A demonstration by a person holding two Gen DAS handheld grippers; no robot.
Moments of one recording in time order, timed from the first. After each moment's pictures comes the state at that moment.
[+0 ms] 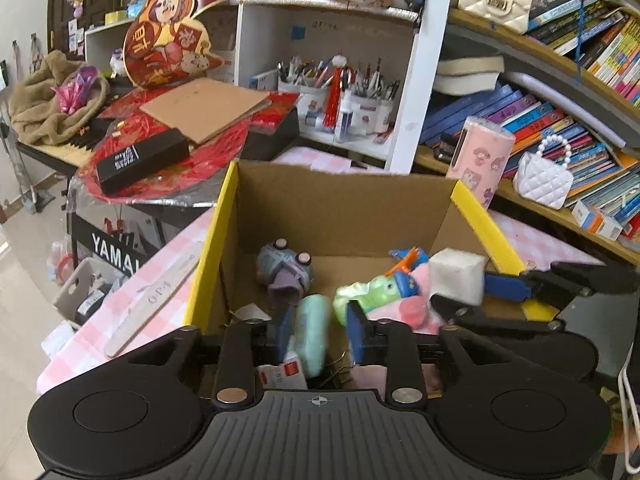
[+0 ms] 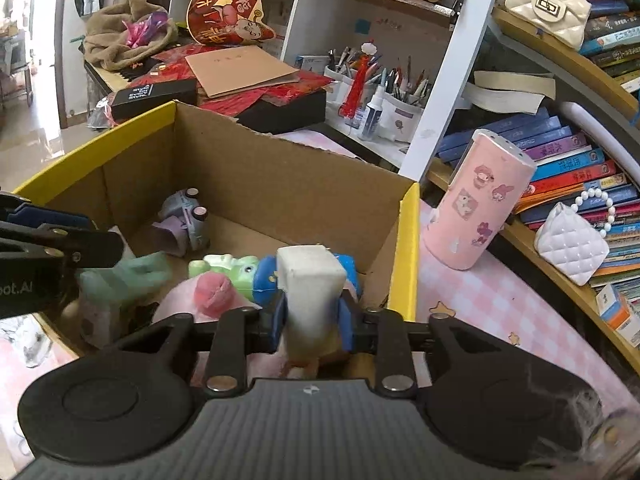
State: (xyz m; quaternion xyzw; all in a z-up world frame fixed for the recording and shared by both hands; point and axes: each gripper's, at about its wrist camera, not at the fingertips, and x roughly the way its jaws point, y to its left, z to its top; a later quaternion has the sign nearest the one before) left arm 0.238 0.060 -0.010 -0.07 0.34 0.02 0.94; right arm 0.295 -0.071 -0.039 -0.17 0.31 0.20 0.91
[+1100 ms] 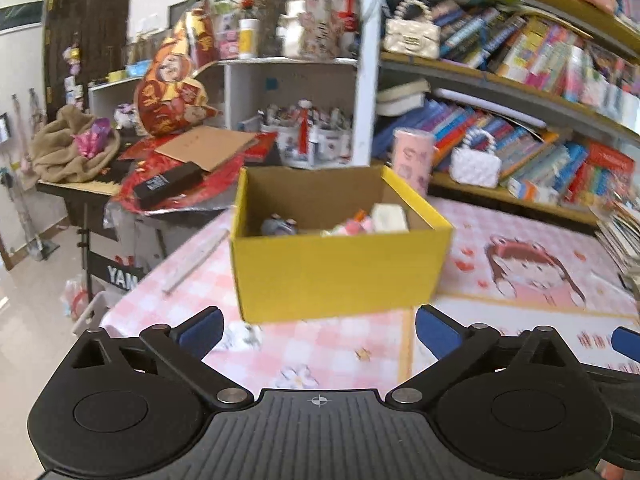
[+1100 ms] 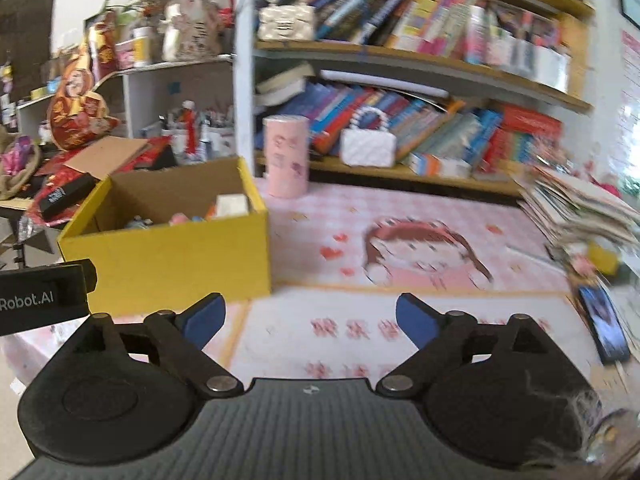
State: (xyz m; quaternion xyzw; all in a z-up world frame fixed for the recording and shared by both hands) left arm 0.050 0.028 0.009 -0.02 0.28 -0.01 0.96; right arm 0.021 -0.121 -0.011 0.01 0.26 -0.08 0.96
